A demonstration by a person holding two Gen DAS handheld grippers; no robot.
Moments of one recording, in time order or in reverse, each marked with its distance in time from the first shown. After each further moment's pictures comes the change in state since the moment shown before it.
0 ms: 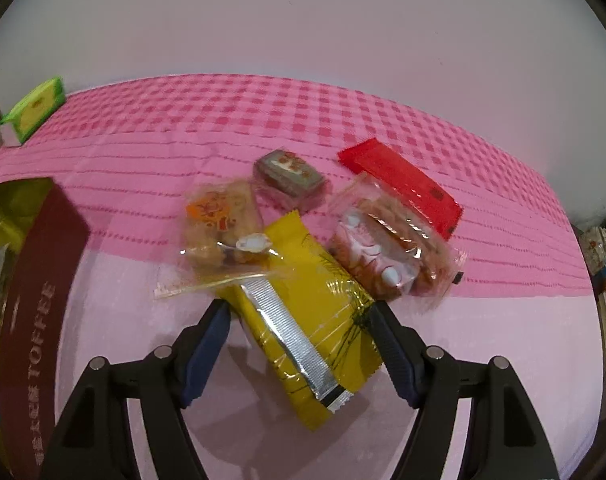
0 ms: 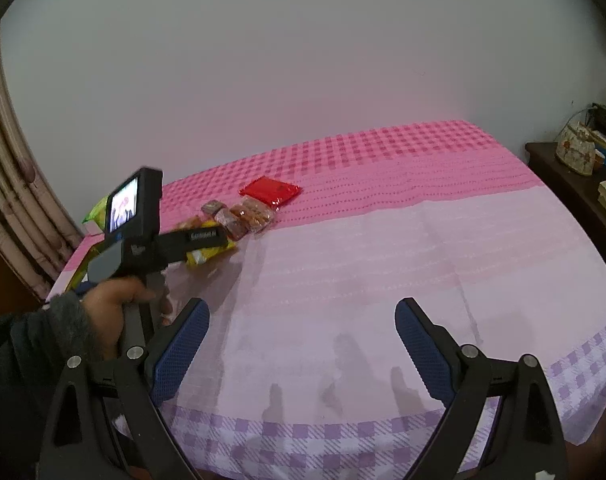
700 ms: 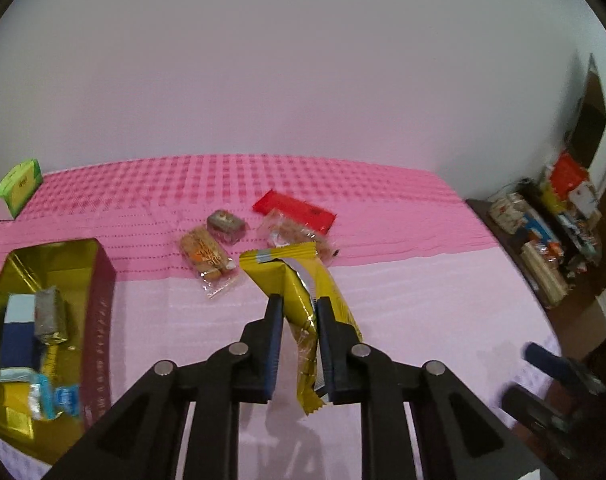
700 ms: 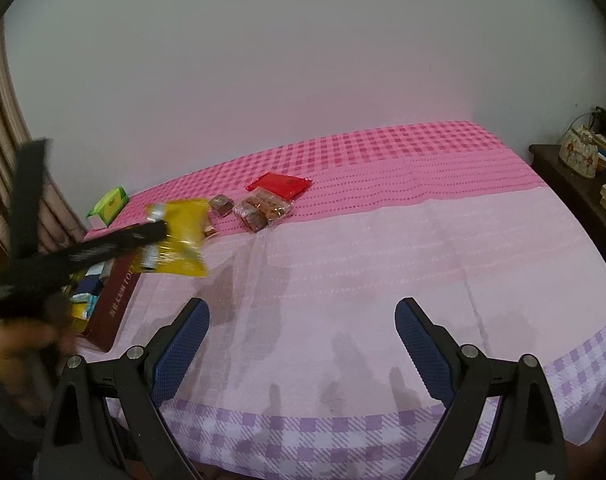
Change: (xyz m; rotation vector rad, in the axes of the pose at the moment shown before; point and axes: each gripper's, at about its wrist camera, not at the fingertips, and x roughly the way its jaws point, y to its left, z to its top) left arm -0.151 0.000 -0.046 0.217 -0.188 -0.227; right arm -0.009 0.006 -0.005 -0.022 -0.006 0.005
